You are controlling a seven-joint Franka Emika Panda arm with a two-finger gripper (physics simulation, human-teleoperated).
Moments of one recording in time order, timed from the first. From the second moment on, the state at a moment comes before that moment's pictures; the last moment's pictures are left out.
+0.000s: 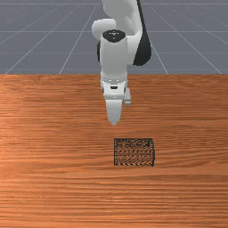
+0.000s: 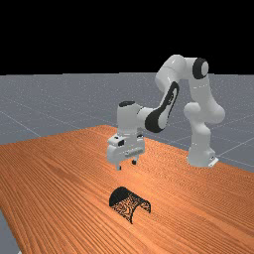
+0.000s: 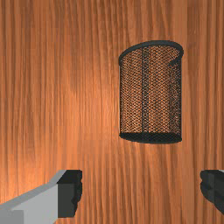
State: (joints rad) arm 0.00 0.39 0.00 -1.96 0.00 2.36 -0.79
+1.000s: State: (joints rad) arm 0.36 0.57 0.04 -1.67 -0.03 2.24 -0.06
